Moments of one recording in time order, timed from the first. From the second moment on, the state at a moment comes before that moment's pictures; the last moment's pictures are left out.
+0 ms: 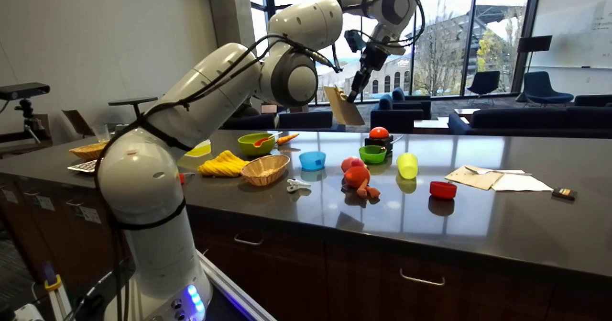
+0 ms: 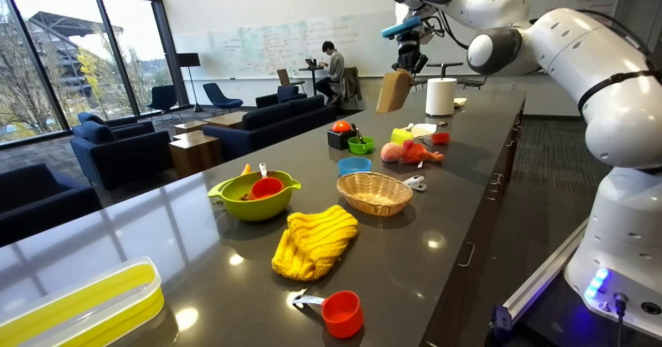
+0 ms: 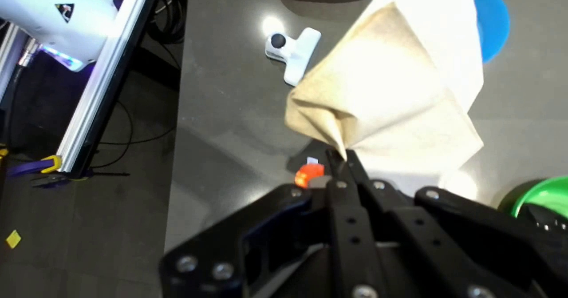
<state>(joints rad) -0.31 0.91 0.08 -0.37 0.26 0.84 1.14</state>
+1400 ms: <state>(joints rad) -0.01 0.88 -0.02 -0.36 0.06 1.12 0.98</state>
